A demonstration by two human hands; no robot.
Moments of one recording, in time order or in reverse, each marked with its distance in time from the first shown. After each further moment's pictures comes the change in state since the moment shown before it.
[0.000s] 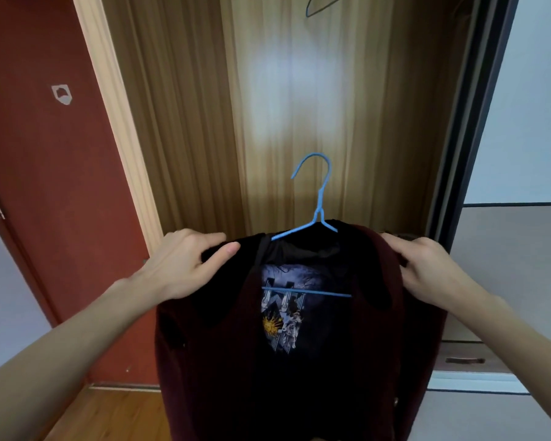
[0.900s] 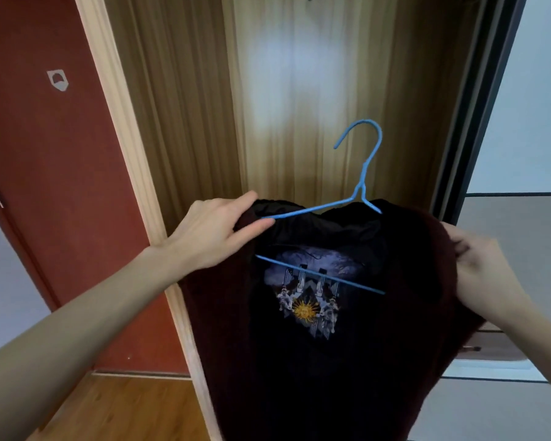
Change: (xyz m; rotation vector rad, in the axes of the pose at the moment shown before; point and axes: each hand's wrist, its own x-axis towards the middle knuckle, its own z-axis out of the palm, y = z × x) left_hand 0.036 0.036 -0.002 0.106 0.006 0.066; right_hand -0.030 -0.031 -0.037 0.422 0.159 0.311
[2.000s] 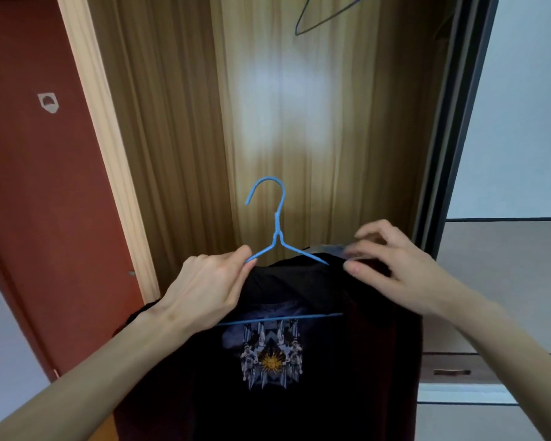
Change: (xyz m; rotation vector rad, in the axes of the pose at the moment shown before) left_hand -0.025 0.026 0.020 0.019 0.125 0.050; right_hand 0.043 0.000 0.023 -0.465 -0.345 -0.096
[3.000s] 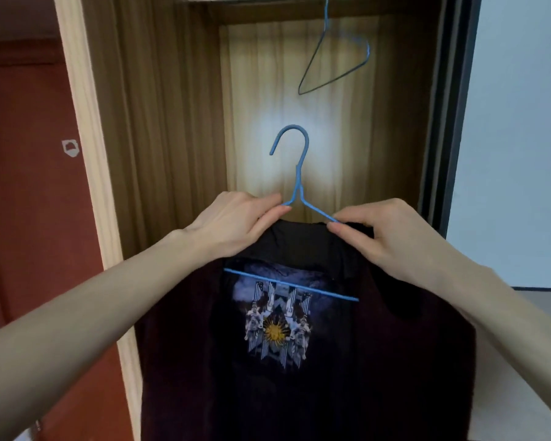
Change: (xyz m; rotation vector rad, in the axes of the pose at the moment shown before) left_hand 0.175 -0.022 -0.034 0.047 0.034 0.145; right_hand 0.090 -0.013 -0.096 -0.083 0.274 -0.222
